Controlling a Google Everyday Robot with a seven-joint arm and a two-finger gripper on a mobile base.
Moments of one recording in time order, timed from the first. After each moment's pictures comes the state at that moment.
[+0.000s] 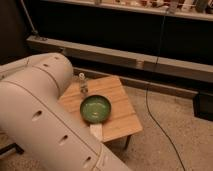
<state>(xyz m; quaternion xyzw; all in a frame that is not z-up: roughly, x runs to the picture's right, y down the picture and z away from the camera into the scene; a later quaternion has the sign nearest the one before) -0.372 0.021 0.767 -0.10 0.23 0.21 0.94</state>
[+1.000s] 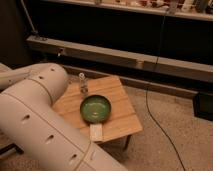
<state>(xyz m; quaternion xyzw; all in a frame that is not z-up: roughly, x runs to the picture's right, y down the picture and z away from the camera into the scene) -0.359 0.037 0.825 -0.12 0.29 0.20 0.93</state>
